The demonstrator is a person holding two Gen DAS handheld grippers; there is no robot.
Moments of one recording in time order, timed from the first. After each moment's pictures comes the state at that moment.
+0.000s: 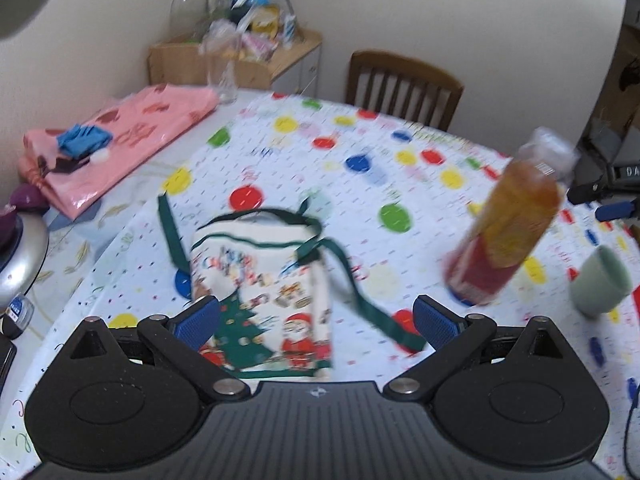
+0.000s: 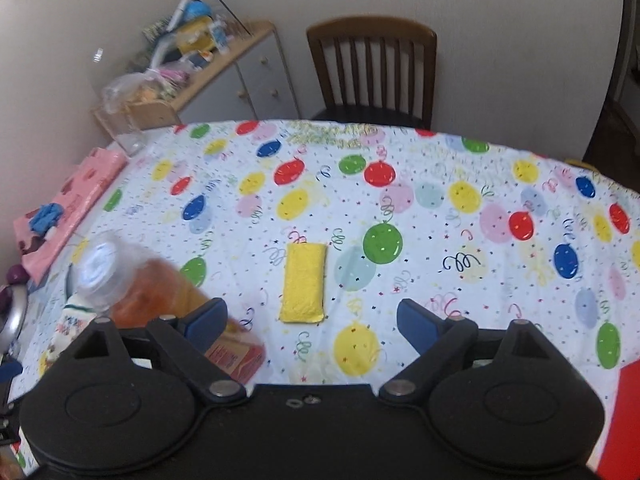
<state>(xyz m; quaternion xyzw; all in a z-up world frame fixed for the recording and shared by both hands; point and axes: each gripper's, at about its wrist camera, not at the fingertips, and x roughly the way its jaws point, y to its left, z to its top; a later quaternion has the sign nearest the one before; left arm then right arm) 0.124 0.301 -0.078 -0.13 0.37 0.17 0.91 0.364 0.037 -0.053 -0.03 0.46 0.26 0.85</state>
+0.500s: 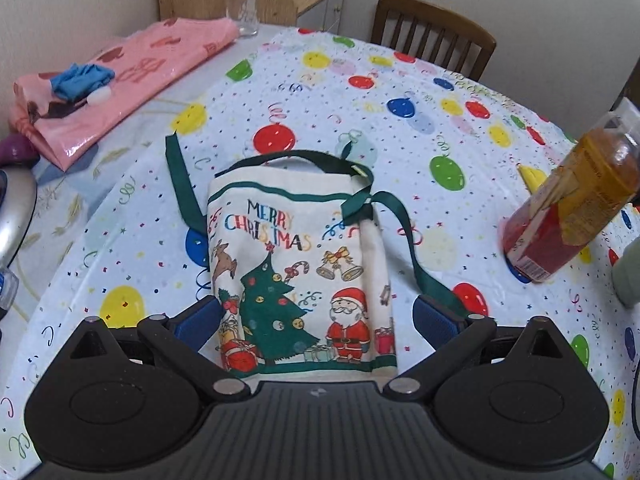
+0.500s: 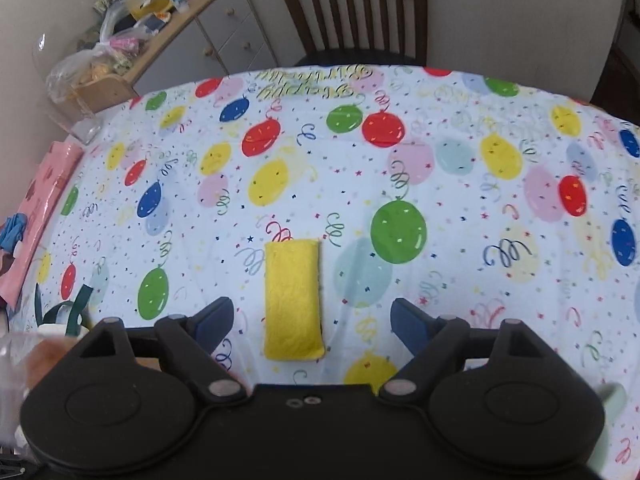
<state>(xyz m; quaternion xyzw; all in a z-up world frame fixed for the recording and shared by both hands) 0.149 0.346 -0.126 -0.16 0.45 0.18 0.86 0.432 0.077 -0.113 -0.01 0.54 0.24 0.80</state>
